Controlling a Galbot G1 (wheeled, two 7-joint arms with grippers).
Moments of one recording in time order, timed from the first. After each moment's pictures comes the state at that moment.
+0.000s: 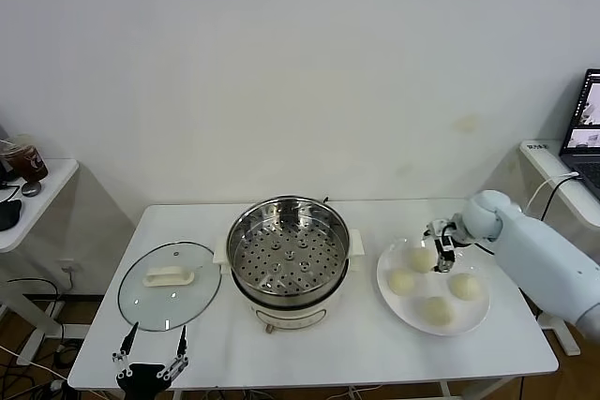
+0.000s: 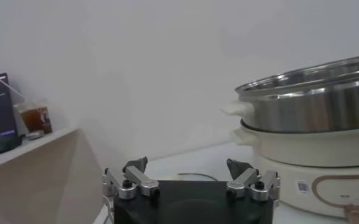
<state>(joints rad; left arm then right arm) 1.88 -1.37 -0.65 -2.03 0.03 -0.26 -0.11 -0.16 0.83 -0.51 1.03 -0.38 -0.10 -1.05</state>
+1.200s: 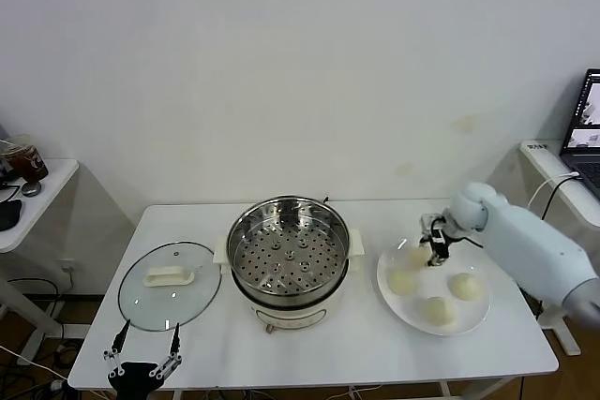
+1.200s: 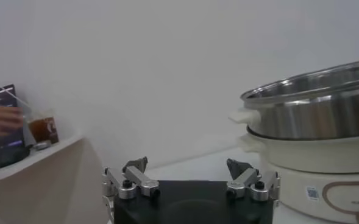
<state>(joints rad) 1.88 -1.36 -0.67 -2.06 0.02 -0.26 -0.11 0.09 0.77 -0.73 1.11 -0.20 -0.08 -1.13</state>
